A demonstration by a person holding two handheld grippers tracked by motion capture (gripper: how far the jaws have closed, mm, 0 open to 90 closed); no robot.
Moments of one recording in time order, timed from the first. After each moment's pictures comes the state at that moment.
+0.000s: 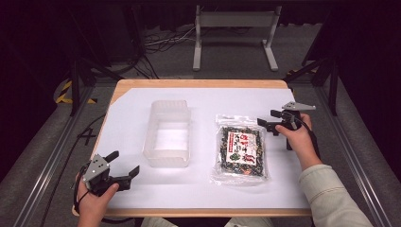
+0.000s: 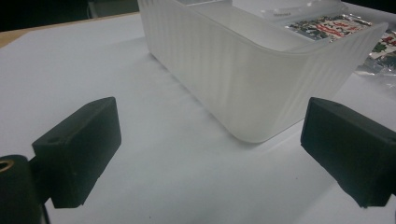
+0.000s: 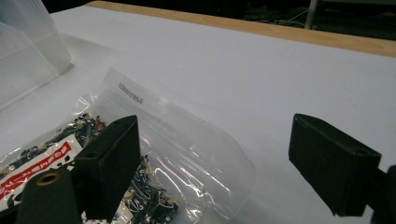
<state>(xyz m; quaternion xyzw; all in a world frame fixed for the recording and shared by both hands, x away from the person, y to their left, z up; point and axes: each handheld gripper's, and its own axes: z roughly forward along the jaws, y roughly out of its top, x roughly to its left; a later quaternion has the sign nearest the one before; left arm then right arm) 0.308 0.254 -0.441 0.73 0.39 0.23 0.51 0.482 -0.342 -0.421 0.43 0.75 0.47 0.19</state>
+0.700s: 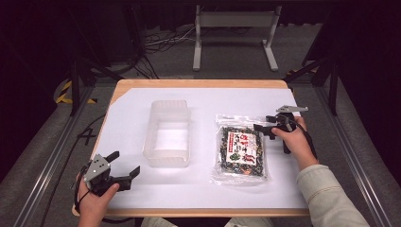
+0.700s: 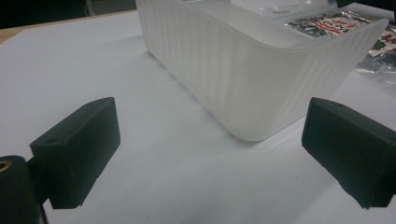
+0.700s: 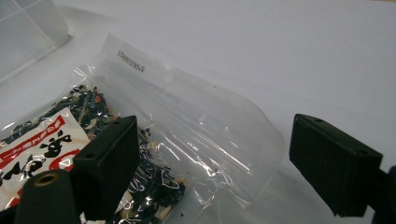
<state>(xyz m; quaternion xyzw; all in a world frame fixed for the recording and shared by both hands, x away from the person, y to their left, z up) 0.309 0.253 -0.442 0.74 0.39 0.23 0.50 0.489 -0.336 -0.440 0.43 0.76 0.45 0.15</state>
